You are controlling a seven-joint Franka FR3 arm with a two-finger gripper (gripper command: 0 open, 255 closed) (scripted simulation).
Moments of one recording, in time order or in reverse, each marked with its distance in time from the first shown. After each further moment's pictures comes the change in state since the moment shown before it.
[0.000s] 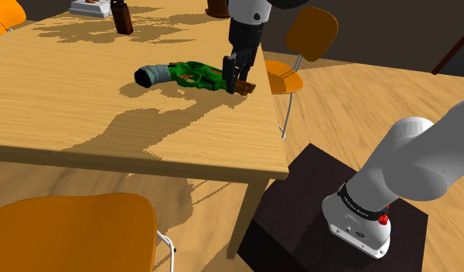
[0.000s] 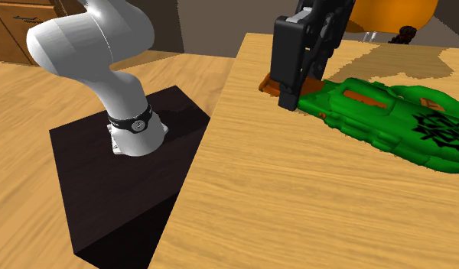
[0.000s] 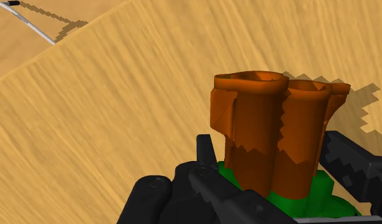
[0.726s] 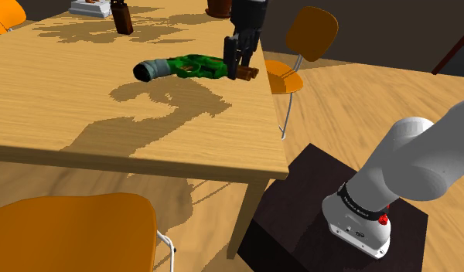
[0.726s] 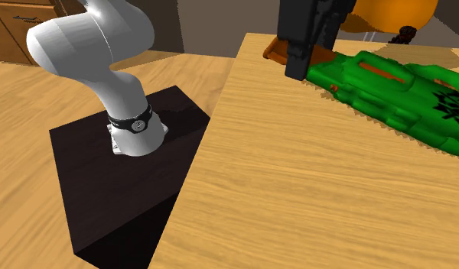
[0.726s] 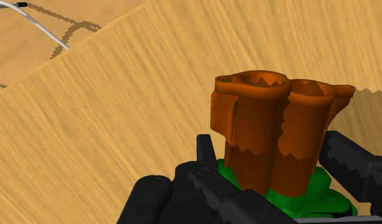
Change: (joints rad) arm -0.002 0.001 -0.004 0.106 -0.003 -0.108 0.000
